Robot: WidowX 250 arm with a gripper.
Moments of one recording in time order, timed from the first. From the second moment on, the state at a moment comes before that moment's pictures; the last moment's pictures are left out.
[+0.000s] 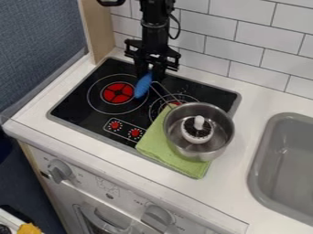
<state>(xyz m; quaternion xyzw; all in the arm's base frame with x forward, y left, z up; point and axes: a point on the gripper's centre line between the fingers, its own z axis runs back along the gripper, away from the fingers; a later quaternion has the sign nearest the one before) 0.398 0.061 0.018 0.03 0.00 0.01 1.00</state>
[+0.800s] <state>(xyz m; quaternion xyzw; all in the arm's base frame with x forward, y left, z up) 0.390 0.049 0.012 0.03 0.03 0.04 1.00</state>
